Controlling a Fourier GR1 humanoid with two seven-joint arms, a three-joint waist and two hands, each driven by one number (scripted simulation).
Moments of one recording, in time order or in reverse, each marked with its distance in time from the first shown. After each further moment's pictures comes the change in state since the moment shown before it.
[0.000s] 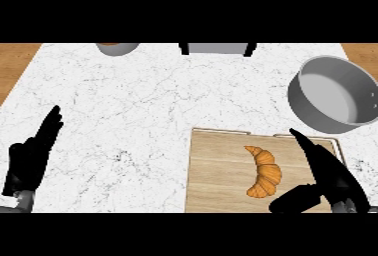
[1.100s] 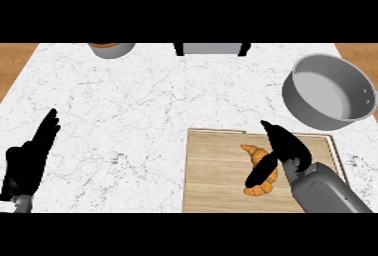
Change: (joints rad) left arm 0.035 -0.038 0.047 -0.032 -0.047 -0.018 0.025; right arm -0.241 0.187 0.058 0.406 -0.016 0.128 0.012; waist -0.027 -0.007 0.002
